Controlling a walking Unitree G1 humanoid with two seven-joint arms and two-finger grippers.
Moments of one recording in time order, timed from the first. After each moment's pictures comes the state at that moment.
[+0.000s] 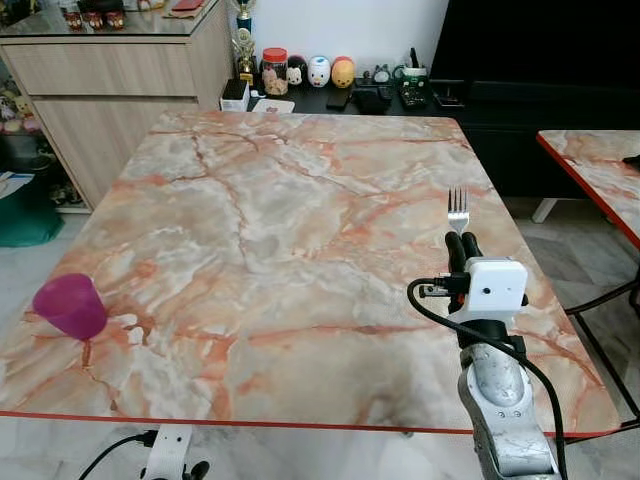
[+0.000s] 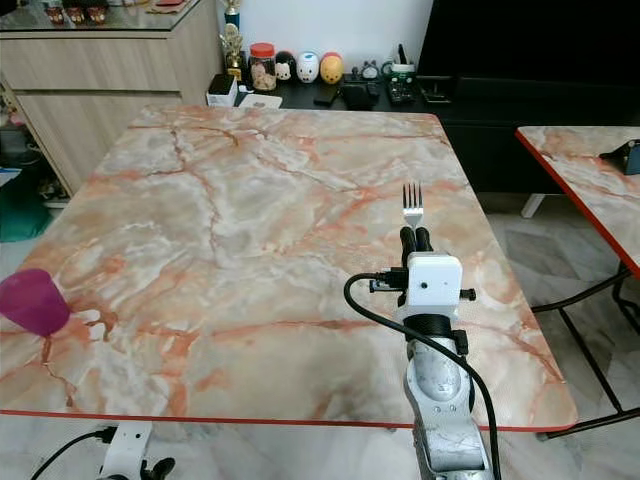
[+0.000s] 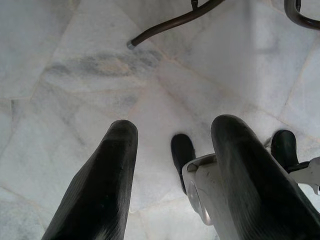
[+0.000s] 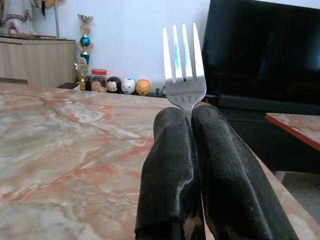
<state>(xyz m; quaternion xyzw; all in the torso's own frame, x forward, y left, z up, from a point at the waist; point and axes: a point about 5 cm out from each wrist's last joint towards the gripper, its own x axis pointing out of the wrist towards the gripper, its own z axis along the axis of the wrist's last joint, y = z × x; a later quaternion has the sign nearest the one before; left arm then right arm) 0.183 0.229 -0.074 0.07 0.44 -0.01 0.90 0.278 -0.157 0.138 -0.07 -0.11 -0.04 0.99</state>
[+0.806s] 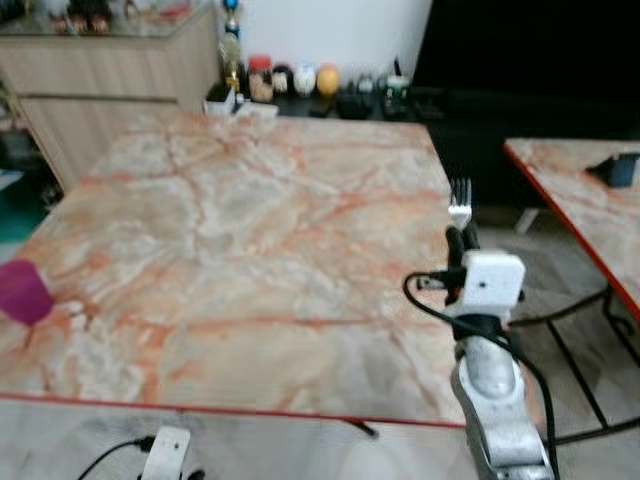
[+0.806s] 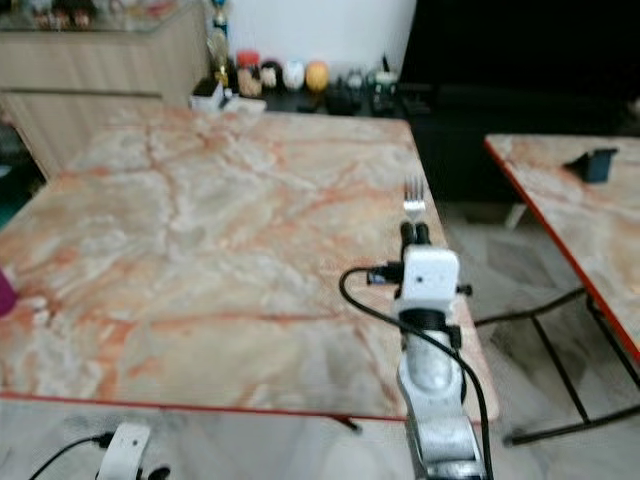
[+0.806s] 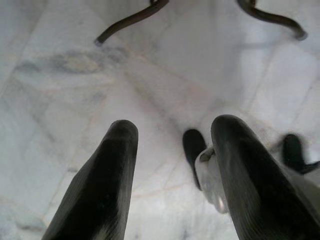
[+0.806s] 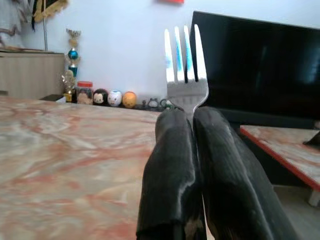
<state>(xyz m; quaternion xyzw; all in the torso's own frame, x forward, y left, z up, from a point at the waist) 0.179 0.233 -0.075 0.08 0.44 -0.02 0.89 0.284 -0.152 0.145 -0.07 -0.13 -0.05 0.99</state>
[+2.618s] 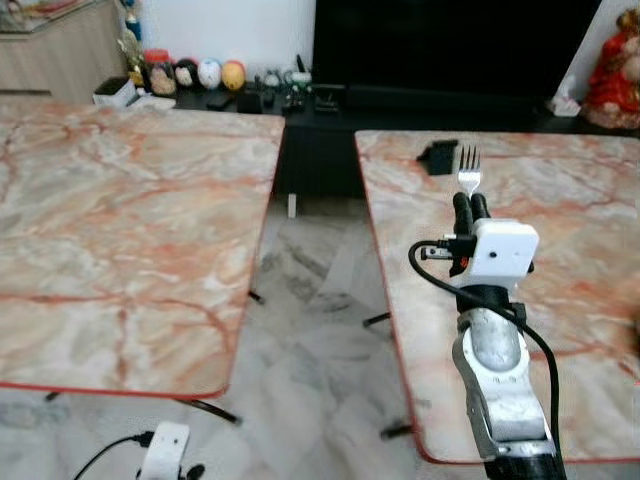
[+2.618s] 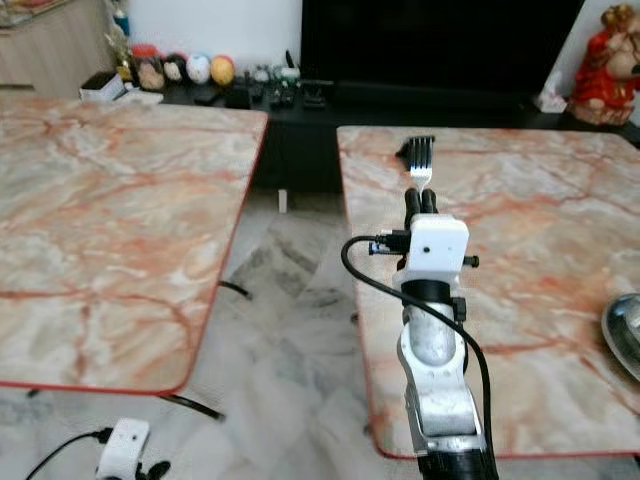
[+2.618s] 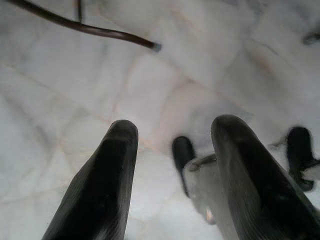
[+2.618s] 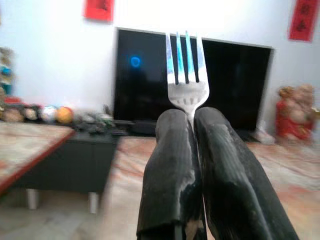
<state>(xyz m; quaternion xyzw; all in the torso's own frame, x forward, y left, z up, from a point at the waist) 0.184 0.224 -0.075 0.07 0.44 -0.03 0.90 0.296 -0.161 0.175 -0.07 -0.17 -0.07 0.98</state>
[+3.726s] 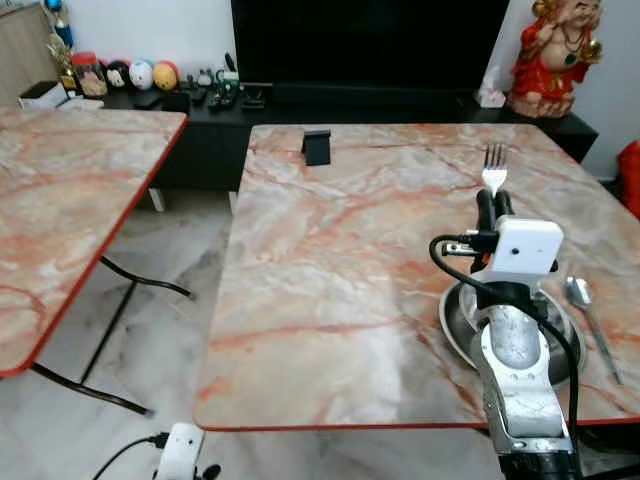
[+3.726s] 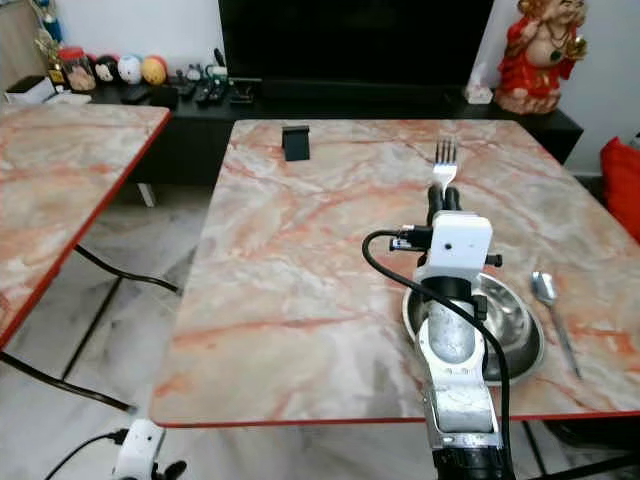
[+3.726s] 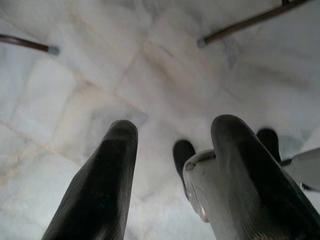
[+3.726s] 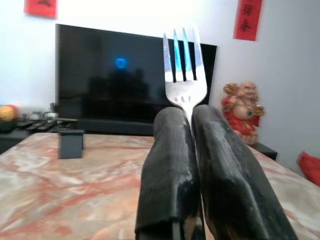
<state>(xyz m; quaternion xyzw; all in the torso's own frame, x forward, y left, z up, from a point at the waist) 0.180 0.226 -0.076 0.07 0.44 -0.02 0.89 0.297 -0.158 0.177 -0.06 -0.17 -0.07 0.98</state>
